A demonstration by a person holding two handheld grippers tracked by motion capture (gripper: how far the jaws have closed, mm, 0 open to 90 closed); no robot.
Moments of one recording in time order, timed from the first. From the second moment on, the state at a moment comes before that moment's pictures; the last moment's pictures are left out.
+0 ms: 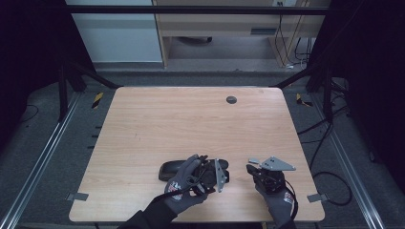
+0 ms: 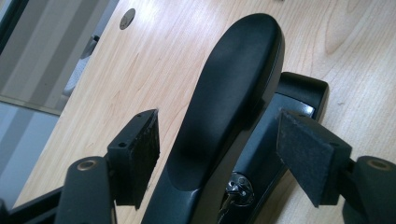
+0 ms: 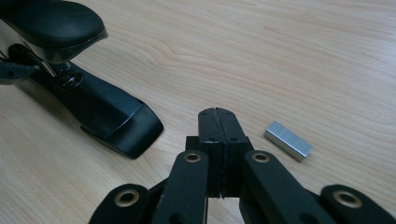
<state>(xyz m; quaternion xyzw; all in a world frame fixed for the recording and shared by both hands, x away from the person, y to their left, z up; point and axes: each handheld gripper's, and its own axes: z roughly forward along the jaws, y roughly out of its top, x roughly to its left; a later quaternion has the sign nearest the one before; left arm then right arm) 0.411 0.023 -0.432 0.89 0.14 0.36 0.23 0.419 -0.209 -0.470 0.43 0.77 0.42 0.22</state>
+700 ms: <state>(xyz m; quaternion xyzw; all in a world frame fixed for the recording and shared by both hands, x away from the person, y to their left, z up) 0.416 0.022 -0.438 0.89 0.13 0.37 0.21 0.419 -0.190 -0.474 0.42 0.77 0.43 0.19</state>
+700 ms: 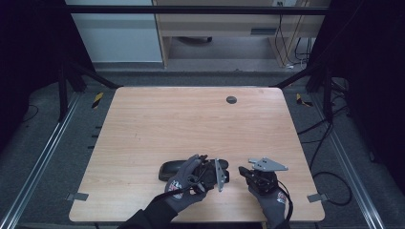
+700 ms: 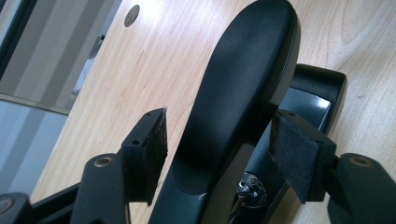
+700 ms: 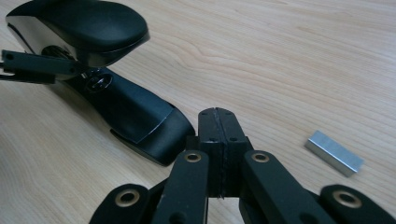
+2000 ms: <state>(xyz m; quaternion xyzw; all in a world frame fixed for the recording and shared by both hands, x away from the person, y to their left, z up) 0.415 0.021 -0.440 0.89 0.12 0.39 0.20 0.425 -0.149 -0.495 0.41 0.79 0.43 0.15</state>
